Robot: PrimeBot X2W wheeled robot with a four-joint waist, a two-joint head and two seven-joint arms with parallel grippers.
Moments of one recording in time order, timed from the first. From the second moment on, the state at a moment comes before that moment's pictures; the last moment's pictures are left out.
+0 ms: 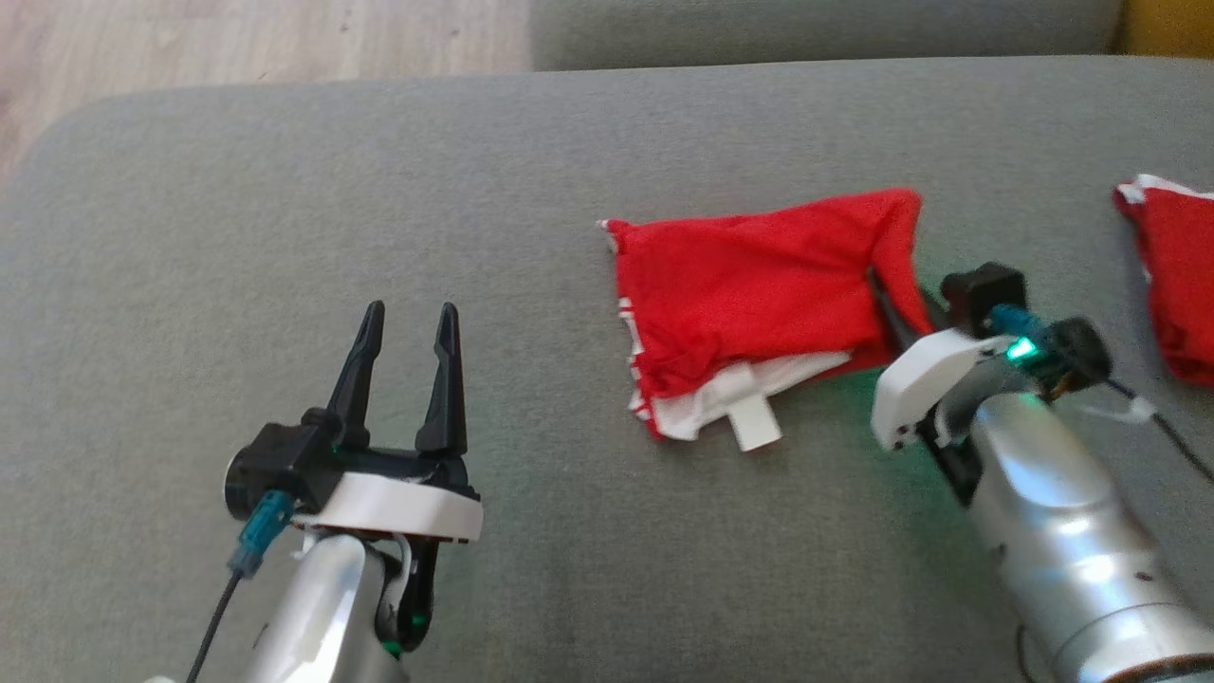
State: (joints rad) left arm -0.26 0.04 -0.26 0.33 -0.34 -0.07 -0.26; right arm -0.67 -0.10 0.22 1.08 0.04 0.13 -0.23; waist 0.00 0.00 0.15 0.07
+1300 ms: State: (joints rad) left arm -0.38 0.04 -0.30 0.29 -0.34 -0.06 -0.26; right arm -0.73 -0.62 0.08 0.86 0.02 0.13 -0.02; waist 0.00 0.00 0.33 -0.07
